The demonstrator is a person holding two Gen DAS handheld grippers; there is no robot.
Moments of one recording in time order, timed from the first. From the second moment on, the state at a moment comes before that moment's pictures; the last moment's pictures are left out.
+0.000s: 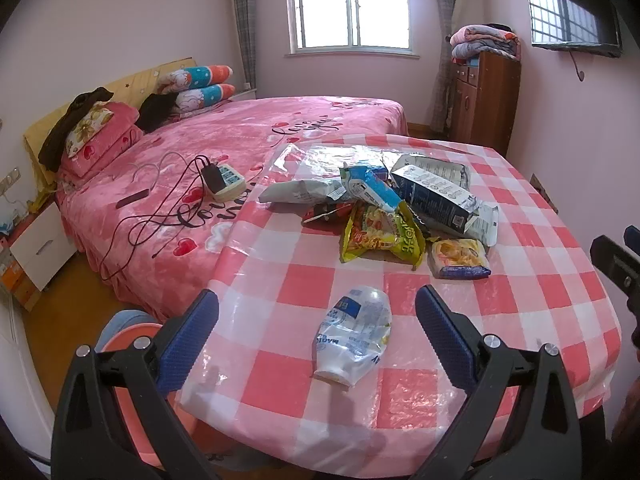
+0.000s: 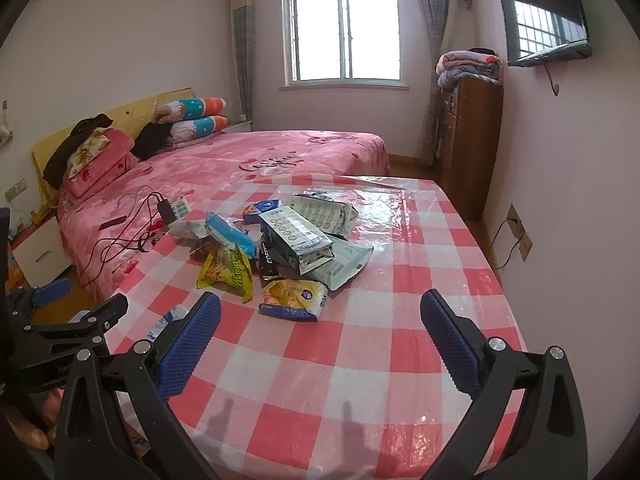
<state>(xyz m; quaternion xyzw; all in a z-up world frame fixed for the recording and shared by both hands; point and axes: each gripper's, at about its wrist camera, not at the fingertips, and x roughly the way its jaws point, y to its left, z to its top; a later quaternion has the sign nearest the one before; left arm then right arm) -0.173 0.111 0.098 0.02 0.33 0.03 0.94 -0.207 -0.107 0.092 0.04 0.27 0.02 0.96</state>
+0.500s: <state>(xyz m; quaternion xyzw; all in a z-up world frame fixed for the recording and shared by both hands) -0.183 0.139 0.070 0.03 0.36 0.00 0.93 -0.198 -0.110 0.080 0.07 0.29 0.05 0.95</state>
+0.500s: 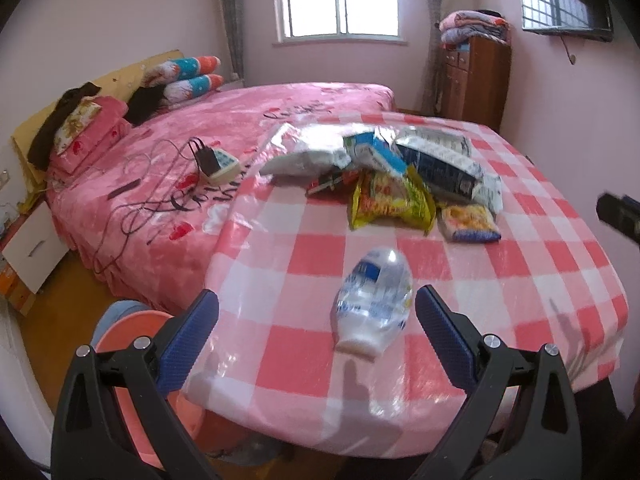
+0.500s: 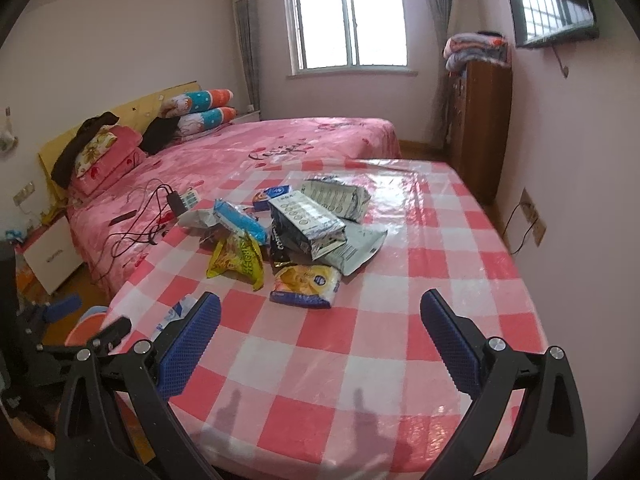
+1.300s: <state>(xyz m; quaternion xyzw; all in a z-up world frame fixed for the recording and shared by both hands) -0.129 0.128 0.005 0.03 0.44 -0.08 0.89 -0.105 -0.104 0.000 0.15 0.41 0.14 0.89</state>
